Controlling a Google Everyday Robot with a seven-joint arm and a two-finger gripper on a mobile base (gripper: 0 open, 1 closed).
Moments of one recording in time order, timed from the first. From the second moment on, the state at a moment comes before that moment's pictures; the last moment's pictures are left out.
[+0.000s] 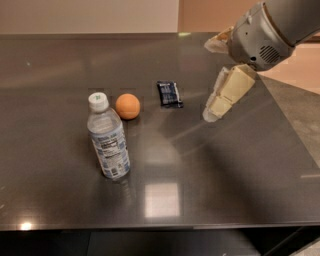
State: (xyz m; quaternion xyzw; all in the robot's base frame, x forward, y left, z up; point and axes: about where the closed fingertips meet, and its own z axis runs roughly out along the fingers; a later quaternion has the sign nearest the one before) arm 0.498 -0.098 0.988 -0.65 0.69 0.11 0.30
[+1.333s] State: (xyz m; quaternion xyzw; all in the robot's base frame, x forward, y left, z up) arm 0.421 0.067 0.946 -0.72 0.56 0.29 0.29
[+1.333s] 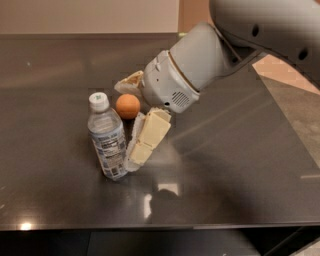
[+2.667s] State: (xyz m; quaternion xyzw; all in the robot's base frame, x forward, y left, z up) arm 0.441 0.085 0.939 -0.71 0.56 0.30 0.29
